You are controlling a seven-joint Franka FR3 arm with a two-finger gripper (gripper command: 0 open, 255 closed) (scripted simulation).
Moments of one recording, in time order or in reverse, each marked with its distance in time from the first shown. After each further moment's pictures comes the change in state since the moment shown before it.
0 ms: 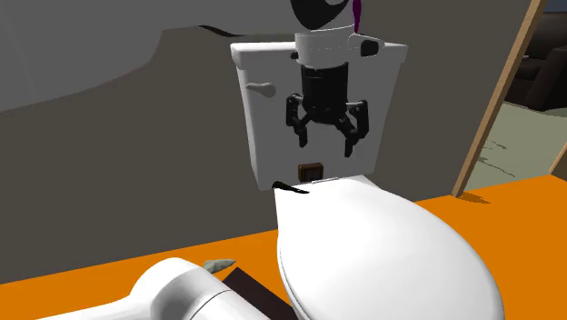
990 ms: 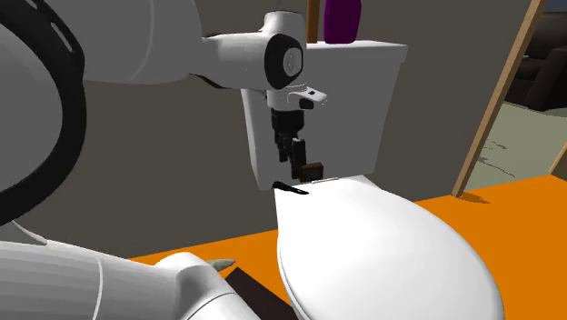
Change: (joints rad) arm -0.154 0.251 0.382 -0.045 0.194 0.207 0.815
